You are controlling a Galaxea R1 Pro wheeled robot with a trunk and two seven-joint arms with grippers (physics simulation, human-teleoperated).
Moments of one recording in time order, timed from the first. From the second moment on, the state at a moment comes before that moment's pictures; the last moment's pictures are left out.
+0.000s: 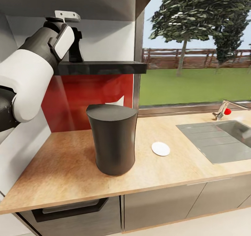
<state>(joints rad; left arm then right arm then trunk) -1.94 -0.03 -0.26 -0.38 0.26 0.48 0.43 -0.09 0.00 -0.54 -0.03 0.64 -0.02 -0.06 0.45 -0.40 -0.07</state>
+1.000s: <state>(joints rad) -1.86 -0.02 -0.25 -0.38 0.26 0.44 0.43 -0.09 0.00 -0.54 -0.03 0.64 -0.02 -0.06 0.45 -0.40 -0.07</state>
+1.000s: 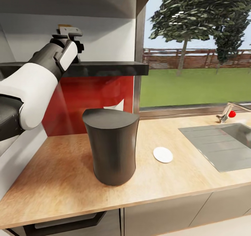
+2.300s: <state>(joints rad) -1.84 0.01 -0.25 -0.39 0.27 0.40 0.43 -0.09 0.00 -0.54 -0.03 0.64 -0.02 -0.06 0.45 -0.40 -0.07</state>
